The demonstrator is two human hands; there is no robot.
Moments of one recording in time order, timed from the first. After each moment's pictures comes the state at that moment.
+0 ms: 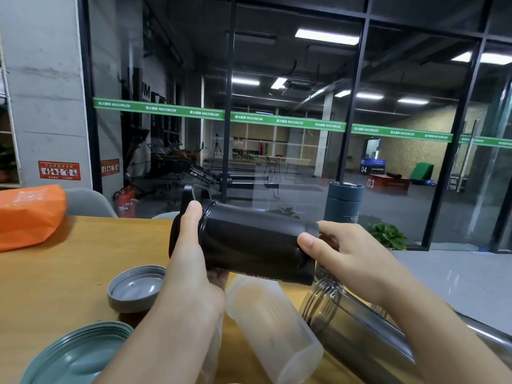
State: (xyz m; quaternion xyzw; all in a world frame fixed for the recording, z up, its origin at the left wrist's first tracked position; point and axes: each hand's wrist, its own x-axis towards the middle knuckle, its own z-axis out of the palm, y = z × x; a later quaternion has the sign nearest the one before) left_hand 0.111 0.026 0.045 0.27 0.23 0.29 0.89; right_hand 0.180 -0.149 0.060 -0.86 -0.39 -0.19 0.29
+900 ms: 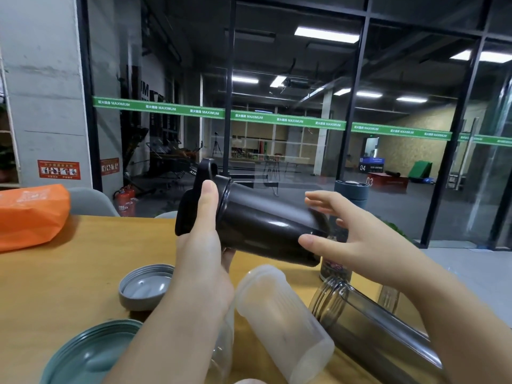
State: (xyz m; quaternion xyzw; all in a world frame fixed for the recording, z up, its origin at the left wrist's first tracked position) left_hand 0.105 0.032 0.054 0.35 0.15 0.32 0.87; right_hand 0.173 -0.142 0.078 -0.86 -0.39 -0.13 0.30
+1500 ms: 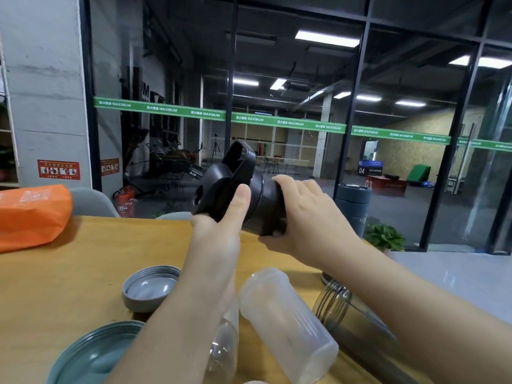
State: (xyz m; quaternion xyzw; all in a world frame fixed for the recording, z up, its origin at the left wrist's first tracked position) left_hand 0.102 0.036 0.055 0.55 0.05 0.32 0.77; right_hand 0.189 -0.075 0.078 -0.84 -0.39 -0.36 0.09
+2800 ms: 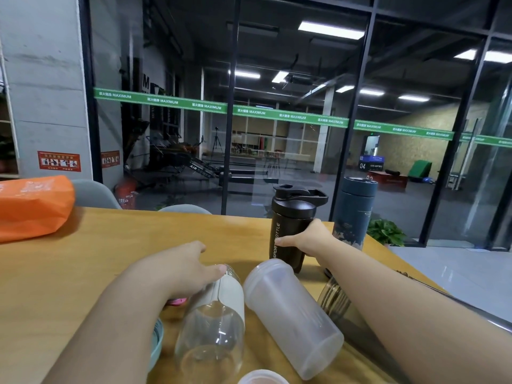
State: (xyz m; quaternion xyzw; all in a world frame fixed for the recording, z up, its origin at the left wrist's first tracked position) left_hand 0.093 0.107 0.031 0.95 0.19 0.00 0.24; right_hand 0.273 -0.062 0.021 -0.88 -0.10 0.02 0.47
